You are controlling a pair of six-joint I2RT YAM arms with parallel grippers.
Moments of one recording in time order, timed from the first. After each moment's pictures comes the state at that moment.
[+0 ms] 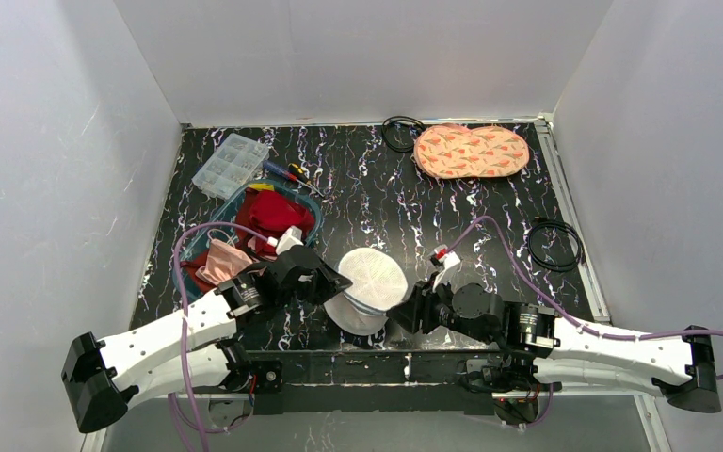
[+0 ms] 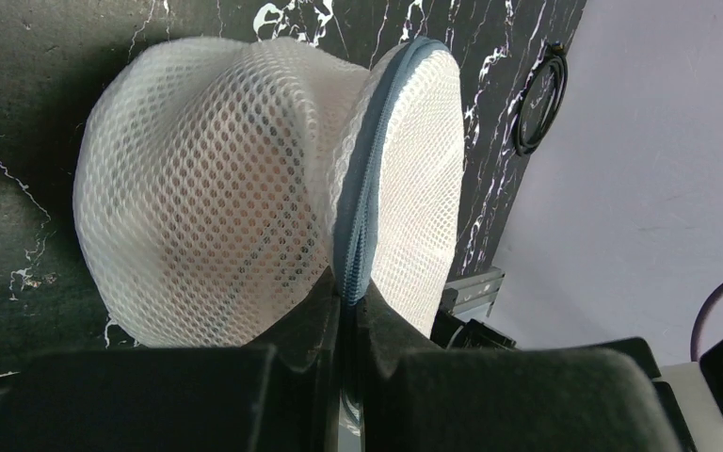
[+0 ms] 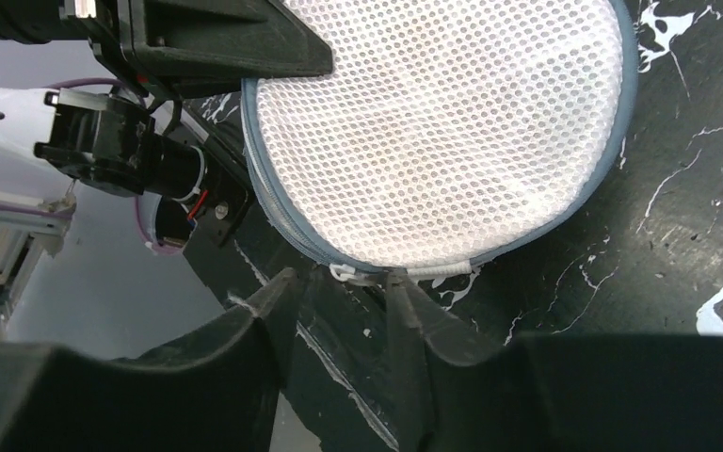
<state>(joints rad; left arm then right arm) -0.96 0.91 0.66 -0.45 -0.20 -1.41 1.34 0.64 0.48 -0.22 0.28 0.76</state>
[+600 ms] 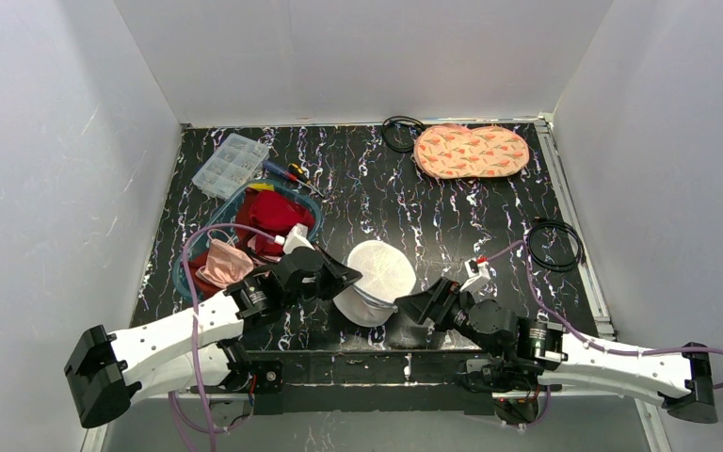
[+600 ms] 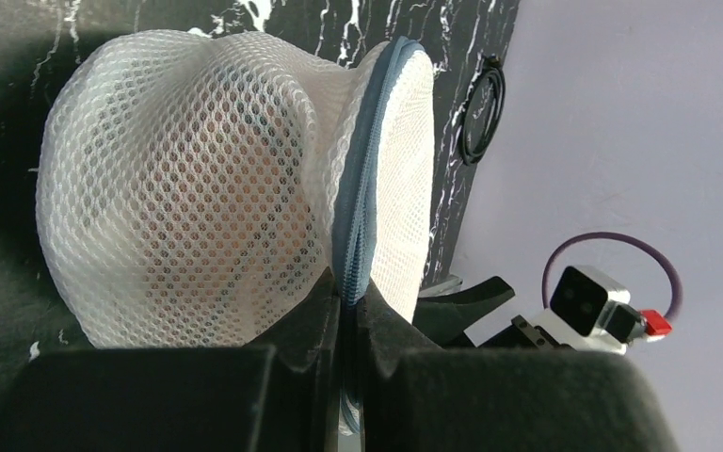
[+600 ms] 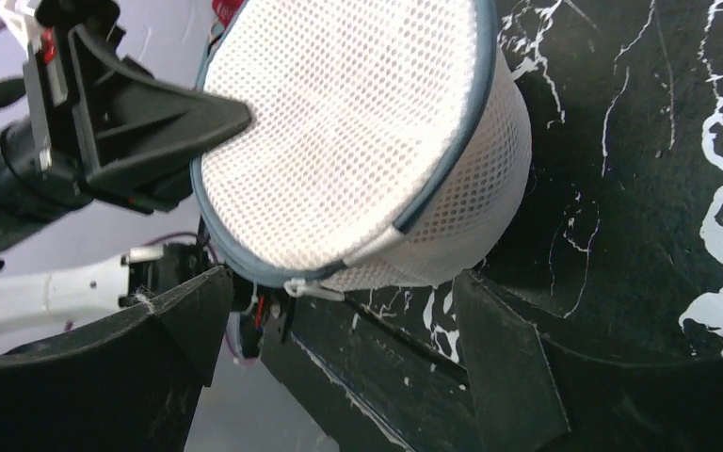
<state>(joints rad) -0.97 0.95 0.60 -0.23 -0.21 -1.43 1.34 0.40 0.24 -0.16 0.47 1.15</state>
